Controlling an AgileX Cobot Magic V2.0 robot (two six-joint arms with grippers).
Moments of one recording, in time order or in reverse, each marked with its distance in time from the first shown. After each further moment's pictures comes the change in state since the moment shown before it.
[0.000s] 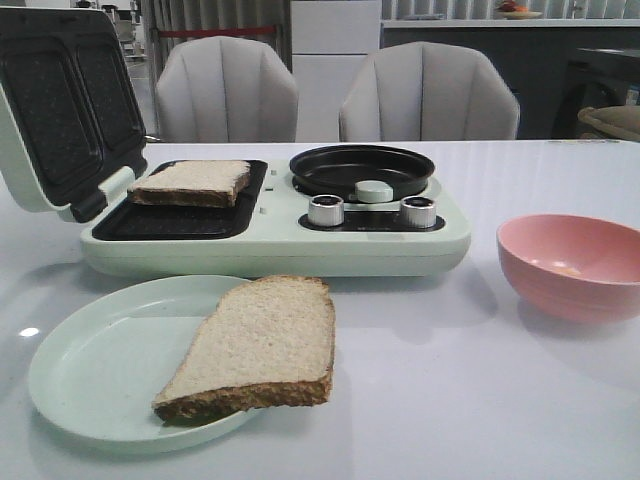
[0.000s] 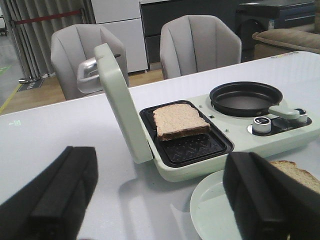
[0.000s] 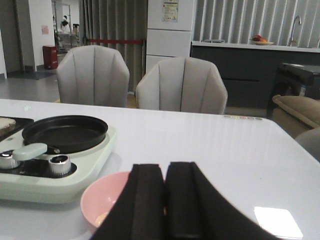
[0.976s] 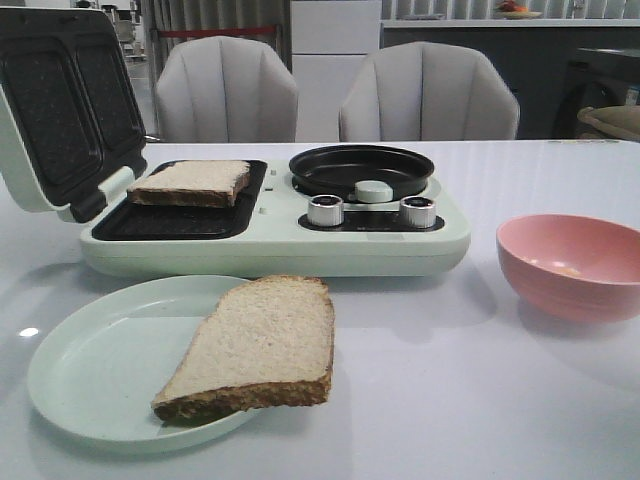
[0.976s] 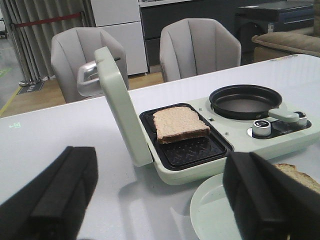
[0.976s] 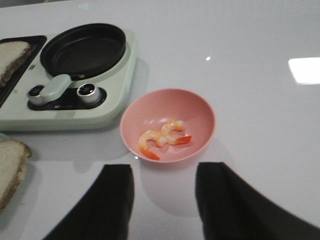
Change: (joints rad) left arm 0.000 0.000 0.000 0.000 -0.009 0.000; right arm 0.040 0.497 -0.454 0.205 0.503 0.000
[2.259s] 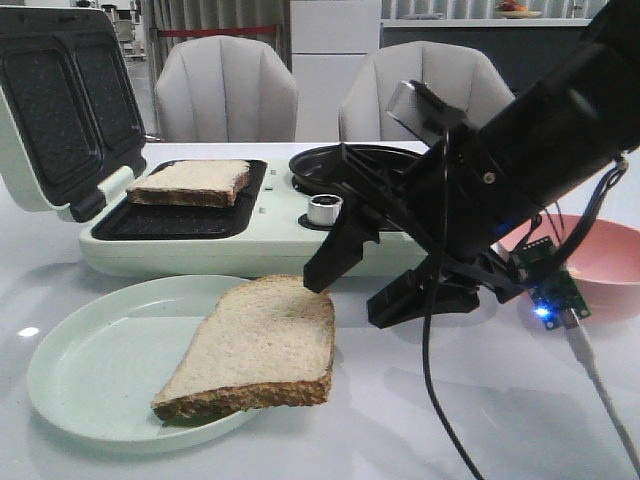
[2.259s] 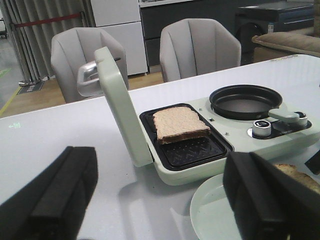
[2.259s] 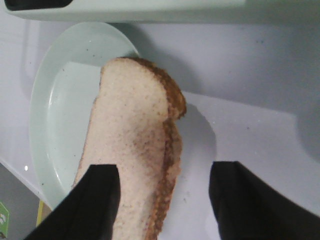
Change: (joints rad) left arm 0.000 0.000 0.000 0.000 -0.001 0.000; right arm 0.304 1.275 -0.458 1.200 0.057 -0.836
